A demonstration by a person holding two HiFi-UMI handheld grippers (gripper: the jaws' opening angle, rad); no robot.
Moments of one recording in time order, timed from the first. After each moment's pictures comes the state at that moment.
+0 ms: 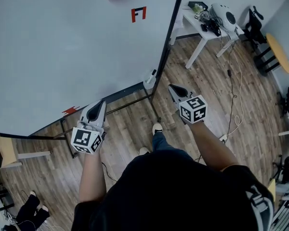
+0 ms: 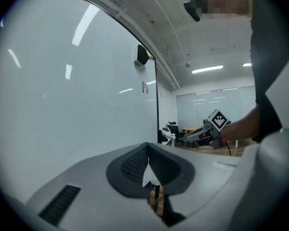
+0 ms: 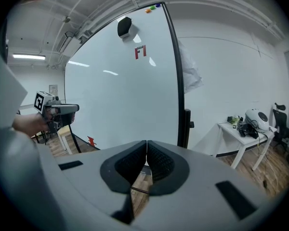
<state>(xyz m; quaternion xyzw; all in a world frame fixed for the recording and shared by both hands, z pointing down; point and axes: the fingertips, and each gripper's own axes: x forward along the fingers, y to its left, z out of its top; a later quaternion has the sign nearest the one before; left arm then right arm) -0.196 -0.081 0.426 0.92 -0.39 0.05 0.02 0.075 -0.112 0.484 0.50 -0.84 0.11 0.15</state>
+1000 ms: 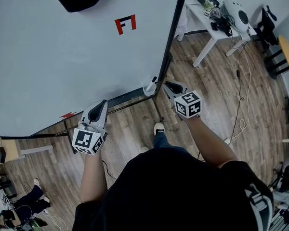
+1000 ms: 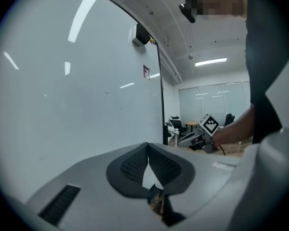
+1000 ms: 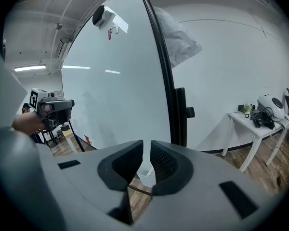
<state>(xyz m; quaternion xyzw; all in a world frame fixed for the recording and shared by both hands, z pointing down) -0.144 -0.148 0.441 0.91 -0.40 0.08 0.02 0.098 -0.212 0.541 0.46 -0.86 0.16 0.15</state>
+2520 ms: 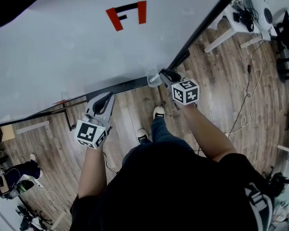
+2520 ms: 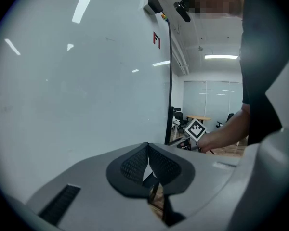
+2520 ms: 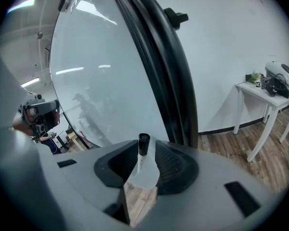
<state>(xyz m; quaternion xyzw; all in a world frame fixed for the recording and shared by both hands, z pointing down) -0.119 -0.190 0.522 0.90 -0.40 0.12 0.10 0.079 -0.285 0.665 0.41 -0.85 0.27 0.18</state>
